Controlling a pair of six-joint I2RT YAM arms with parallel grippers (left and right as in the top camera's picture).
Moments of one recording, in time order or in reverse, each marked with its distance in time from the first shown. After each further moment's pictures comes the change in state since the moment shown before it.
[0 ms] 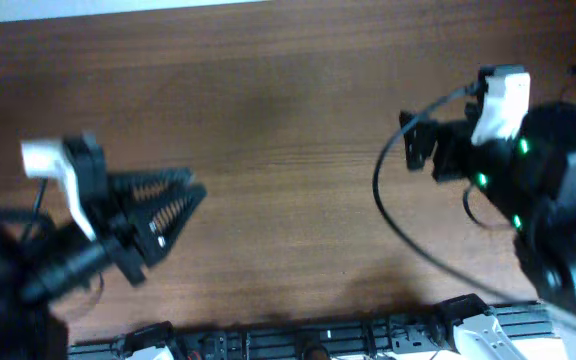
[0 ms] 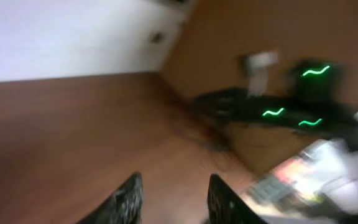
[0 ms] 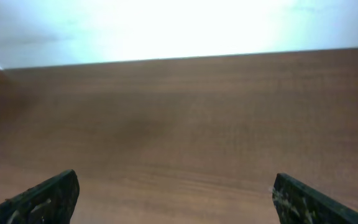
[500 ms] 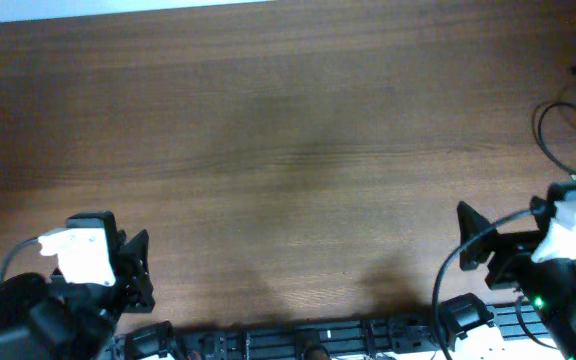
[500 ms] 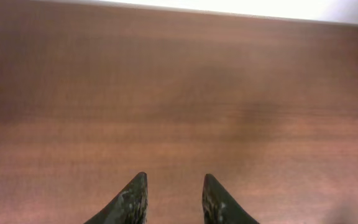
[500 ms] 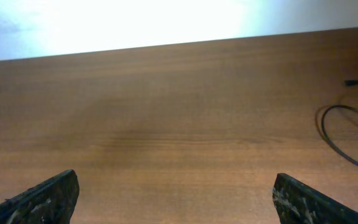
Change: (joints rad) left arm 0.006 -0.276 -0.278 -0.197 -0.779 0.154; right arm 0.059 -0.352 -0.002 -0.340 0.217 0.019
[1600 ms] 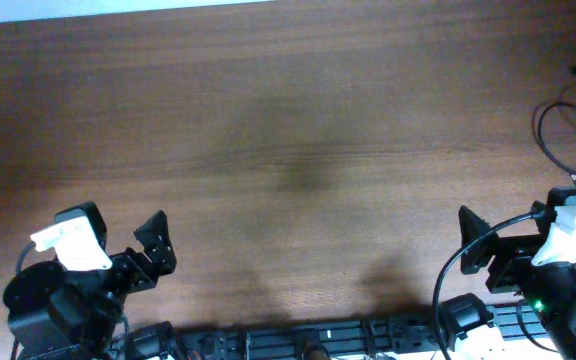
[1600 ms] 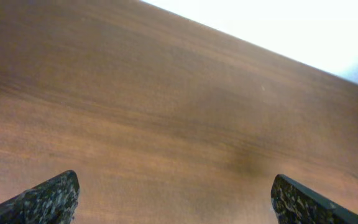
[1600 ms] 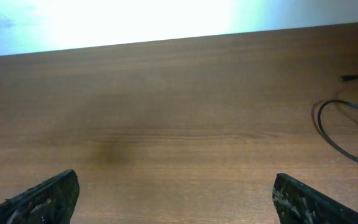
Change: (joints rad) left arm 0.000 -0.069 -0.205 0.203 -0.059 -0.269; right arm 0.000 -0.006 -0.006 -0.016 0.006 0.000
